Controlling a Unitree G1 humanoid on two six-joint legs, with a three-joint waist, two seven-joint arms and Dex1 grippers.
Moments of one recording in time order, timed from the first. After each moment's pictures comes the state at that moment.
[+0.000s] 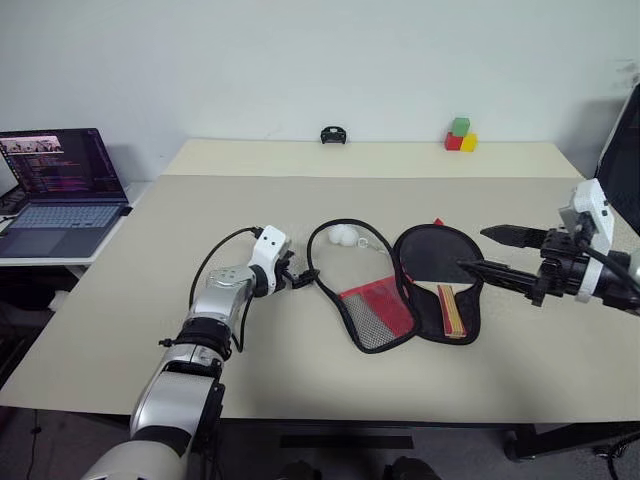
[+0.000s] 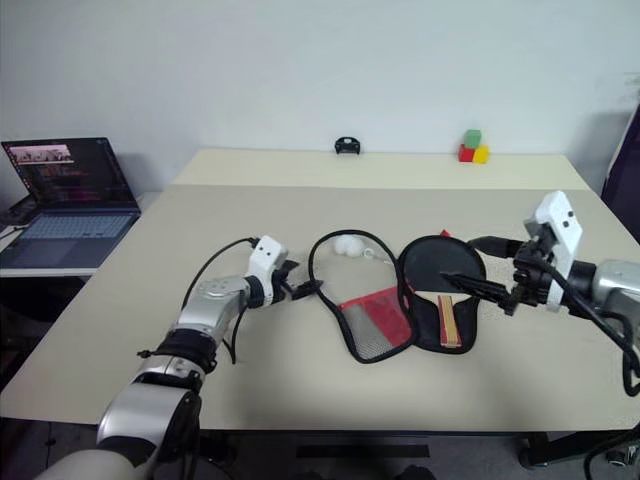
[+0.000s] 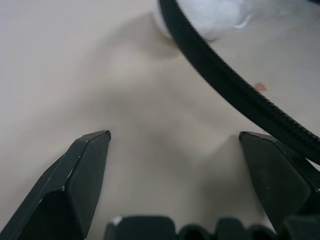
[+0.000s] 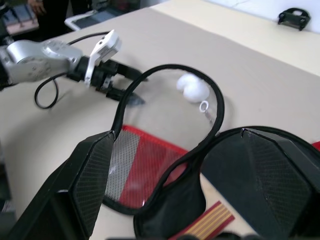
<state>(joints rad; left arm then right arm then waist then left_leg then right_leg) -0.85 0.37 -0.04 0.90 -0.07 0.12 -0.77 -0.38 -0.94 -0.38 -0.44 0.78 1.01 0.87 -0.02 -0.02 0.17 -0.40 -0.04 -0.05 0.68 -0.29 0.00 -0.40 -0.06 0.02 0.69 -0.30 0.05</state>
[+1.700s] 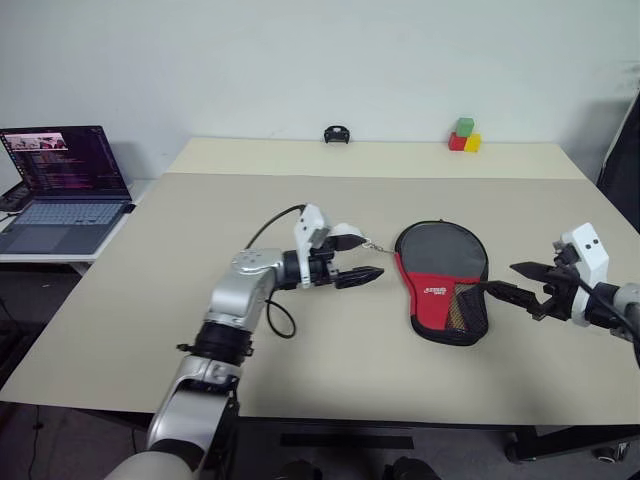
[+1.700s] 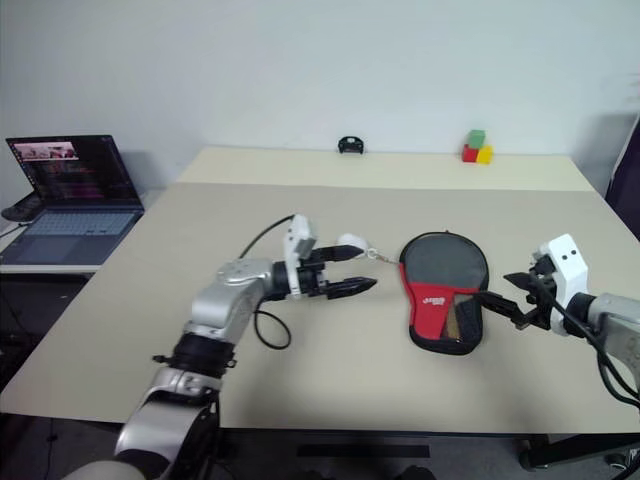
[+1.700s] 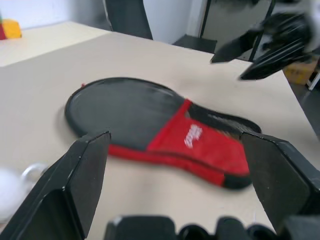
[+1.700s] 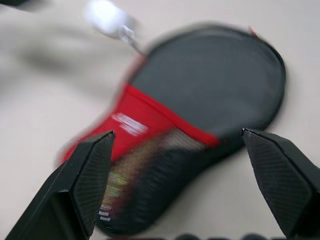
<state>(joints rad) -0.74 0.33 -0.07 0.27 -0.32 0.39 -1.13 -0.26 -0.88 -0.27 -0.21 0.60 0.91 0.67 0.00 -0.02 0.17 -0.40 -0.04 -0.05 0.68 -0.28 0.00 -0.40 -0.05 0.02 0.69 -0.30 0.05</state>
